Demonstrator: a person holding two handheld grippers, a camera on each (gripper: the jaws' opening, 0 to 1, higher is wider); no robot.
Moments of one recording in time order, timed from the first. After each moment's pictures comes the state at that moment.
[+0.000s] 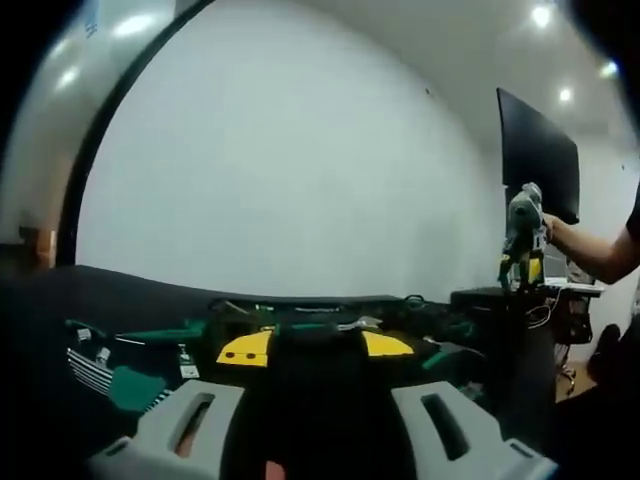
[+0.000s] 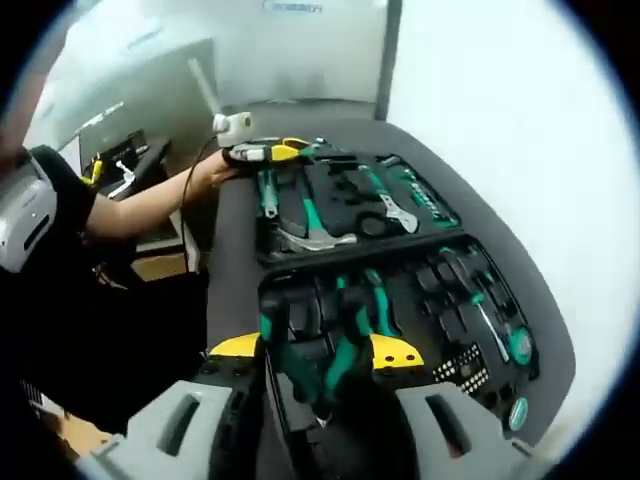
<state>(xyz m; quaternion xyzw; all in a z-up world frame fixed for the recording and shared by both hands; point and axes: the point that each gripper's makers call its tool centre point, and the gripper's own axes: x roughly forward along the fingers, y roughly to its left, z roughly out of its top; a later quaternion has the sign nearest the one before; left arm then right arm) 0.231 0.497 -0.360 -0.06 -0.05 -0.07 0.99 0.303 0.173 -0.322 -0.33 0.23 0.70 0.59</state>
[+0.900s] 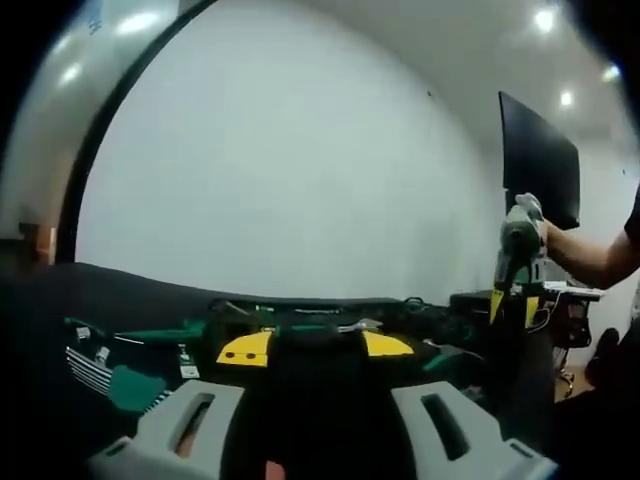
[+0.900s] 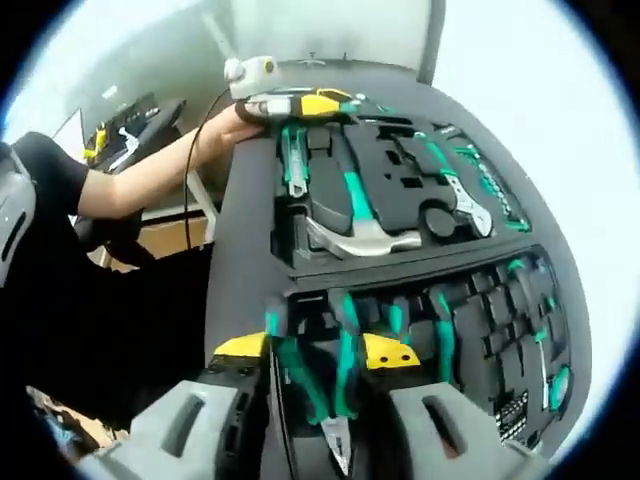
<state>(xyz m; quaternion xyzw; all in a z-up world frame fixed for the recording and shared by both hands) 0.233 0.502 -0.358 -0.07 -0.06 -0.08 0.99 0.262 0.221 -0.389 -0.39 0.27 0.71 0.52</state>
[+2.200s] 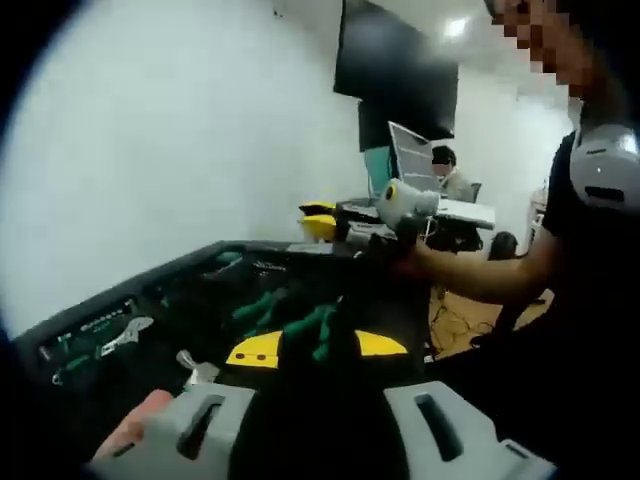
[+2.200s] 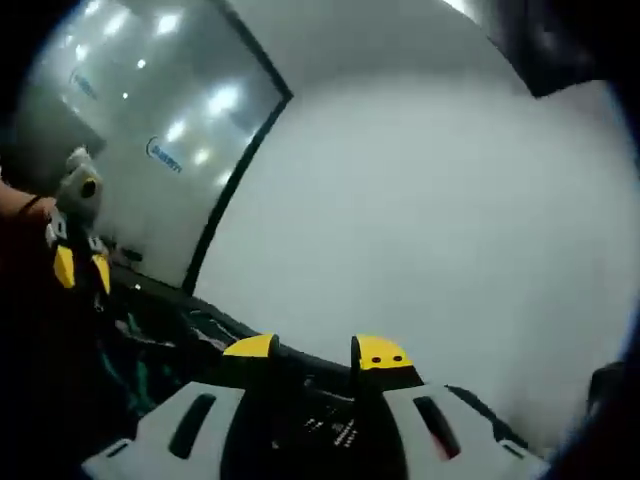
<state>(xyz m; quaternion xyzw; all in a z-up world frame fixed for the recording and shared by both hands) 0.232 0.235 -0.365 0.07 0.14 -0.38 0.91 0.401 0.094 -0.289 -0.01 -0.21 0.40 0.89</state>
